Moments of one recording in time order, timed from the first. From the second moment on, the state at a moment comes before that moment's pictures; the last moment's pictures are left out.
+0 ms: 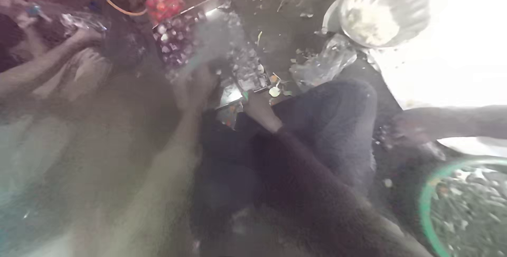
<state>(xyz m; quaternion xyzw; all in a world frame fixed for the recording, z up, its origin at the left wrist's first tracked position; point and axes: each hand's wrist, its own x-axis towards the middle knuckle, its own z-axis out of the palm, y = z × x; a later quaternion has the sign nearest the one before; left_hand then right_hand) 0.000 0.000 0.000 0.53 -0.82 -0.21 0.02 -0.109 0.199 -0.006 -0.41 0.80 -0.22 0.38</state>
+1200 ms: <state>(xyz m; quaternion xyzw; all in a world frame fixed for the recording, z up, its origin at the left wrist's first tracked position) -0.008 -0.010 -0.001 0.54 -0.81 -0.22 0.03 -0.082 0.160 0.041 -0.46 0.80 -0.06 0.37</state>
